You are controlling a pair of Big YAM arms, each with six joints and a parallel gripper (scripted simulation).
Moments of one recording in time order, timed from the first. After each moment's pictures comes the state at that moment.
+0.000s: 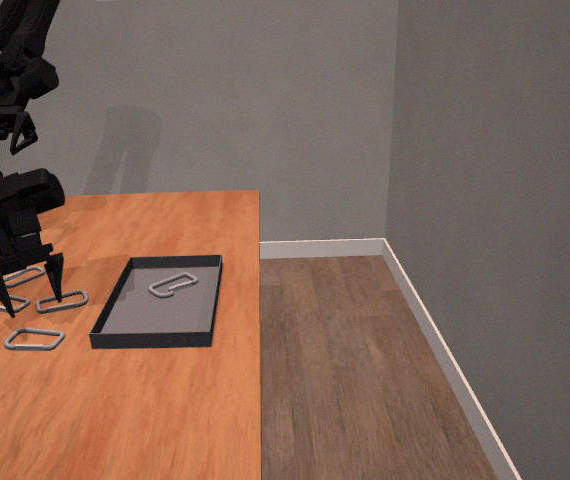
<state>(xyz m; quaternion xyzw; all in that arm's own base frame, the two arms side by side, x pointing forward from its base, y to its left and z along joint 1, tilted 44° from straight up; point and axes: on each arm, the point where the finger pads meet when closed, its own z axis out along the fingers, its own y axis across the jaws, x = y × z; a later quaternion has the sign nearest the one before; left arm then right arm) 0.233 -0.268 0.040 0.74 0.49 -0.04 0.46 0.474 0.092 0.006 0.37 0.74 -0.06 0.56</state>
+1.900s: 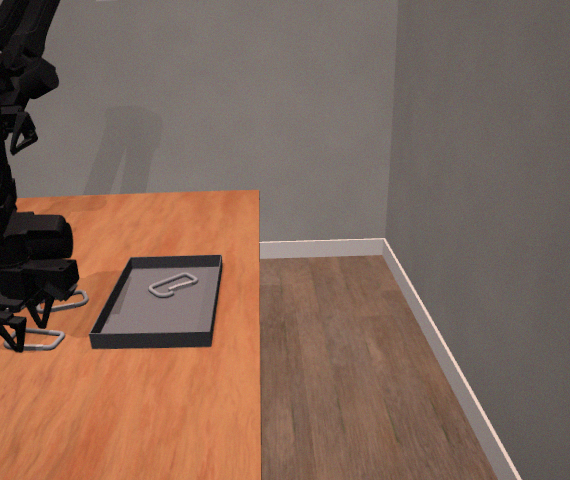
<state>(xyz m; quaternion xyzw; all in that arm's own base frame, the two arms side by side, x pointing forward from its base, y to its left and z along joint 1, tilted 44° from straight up) 0.233 -0.268 0.040 0.74 0.49 -0.04 0.46 0.495 0.071 -0.046 0.06 0.93 -0.09 0.36</state>
